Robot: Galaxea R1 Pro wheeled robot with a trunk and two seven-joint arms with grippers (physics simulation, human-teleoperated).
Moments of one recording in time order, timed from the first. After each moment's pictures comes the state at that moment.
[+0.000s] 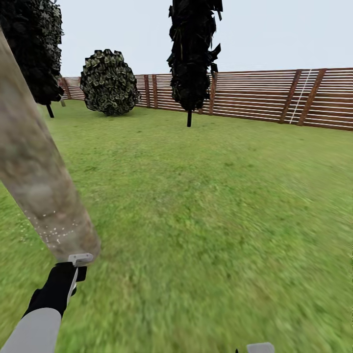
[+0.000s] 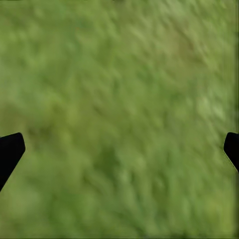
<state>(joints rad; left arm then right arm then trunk) -0.62 0.07 0.45 -0.79 -0.42 0.66 0.00 -0.37 0.02 0.17 -0.03 0.07 -0.46 -0.35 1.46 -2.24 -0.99</state>
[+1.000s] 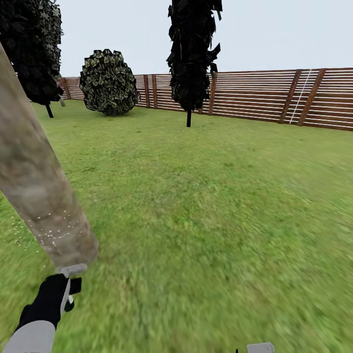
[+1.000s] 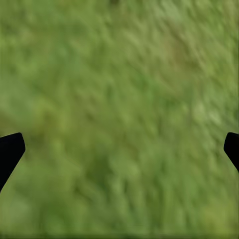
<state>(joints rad) -0.57 0.07 0.56 -0.80 -0.38 0.66 -0.02 -0.37 0.02 0.17 -0.03 0.07 -0.46 -0.35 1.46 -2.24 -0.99</state>
